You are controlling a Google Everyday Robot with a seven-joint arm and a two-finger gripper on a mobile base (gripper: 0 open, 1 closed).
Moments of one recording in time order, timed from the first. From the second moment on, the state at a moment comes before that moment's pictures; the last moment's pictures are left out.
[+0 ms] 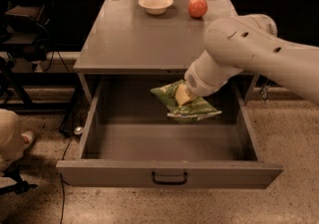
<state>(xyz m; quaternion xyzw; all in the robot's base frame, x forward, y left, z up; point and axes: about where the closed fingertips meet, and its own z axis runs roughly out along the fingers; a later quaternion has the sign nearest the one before) 0.562 -0.083 0.785 -0.25 0.94 0.09 0.19</state>
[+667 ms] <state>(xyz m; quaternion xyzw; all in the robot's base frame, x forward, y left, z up) 0.583 -0.049 0.725 -0.24 0.94 0.12 0.22</state>
